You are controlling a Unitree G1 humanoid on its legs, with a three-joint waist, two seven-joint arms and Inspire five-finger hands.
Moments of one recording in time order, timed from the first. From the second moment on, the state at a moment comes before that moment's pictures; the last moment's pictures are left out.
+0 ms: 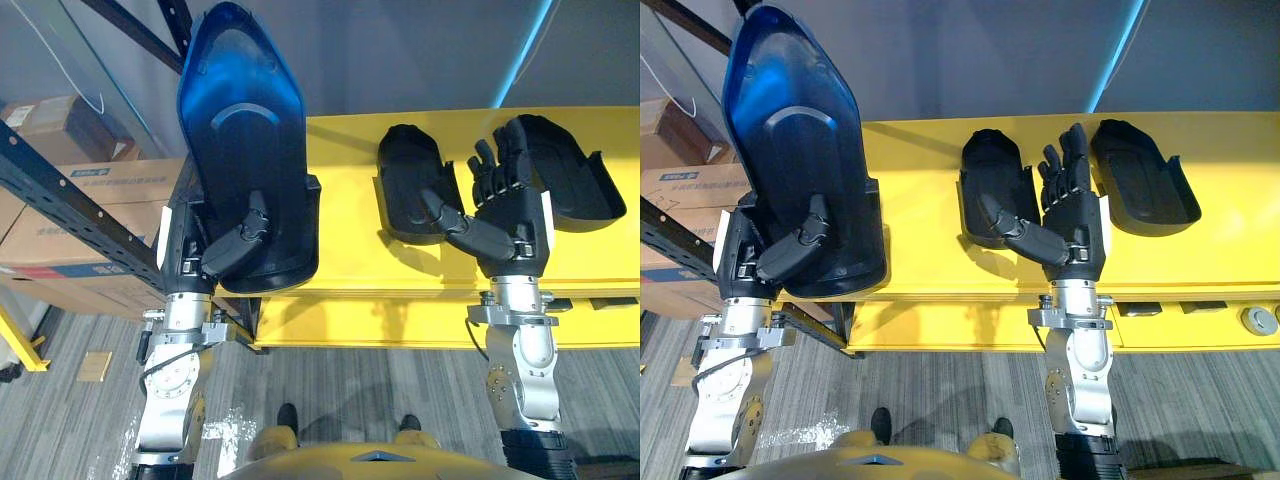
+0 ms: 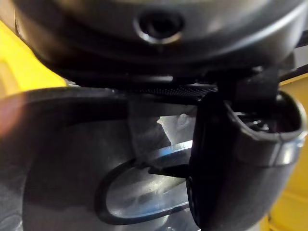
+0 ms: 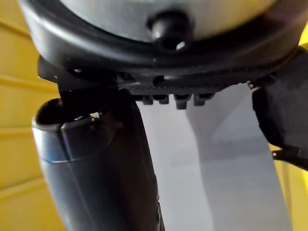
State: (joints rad) left arm 0.22 0.17 0.04 -0.35 -0.10 -0.24 0.07; right arm 0.08 -0.17 -0.07 -0.21 0.38 -0.36 0.13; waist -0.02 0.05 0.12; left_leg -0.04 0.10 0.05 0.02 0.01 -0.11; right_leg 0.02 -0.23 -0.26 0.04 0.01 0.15
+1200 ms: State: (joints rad) left arm -0.49 0.42 0.05 0.40 -0.28 0.06 0.13; right arm -0.14 -0.34 0.12 -0.23 0.42 -0.20 0.26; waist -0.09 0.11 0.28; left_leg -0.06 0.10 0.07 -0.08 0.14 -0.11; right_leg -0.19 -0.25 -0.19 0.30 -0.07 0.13
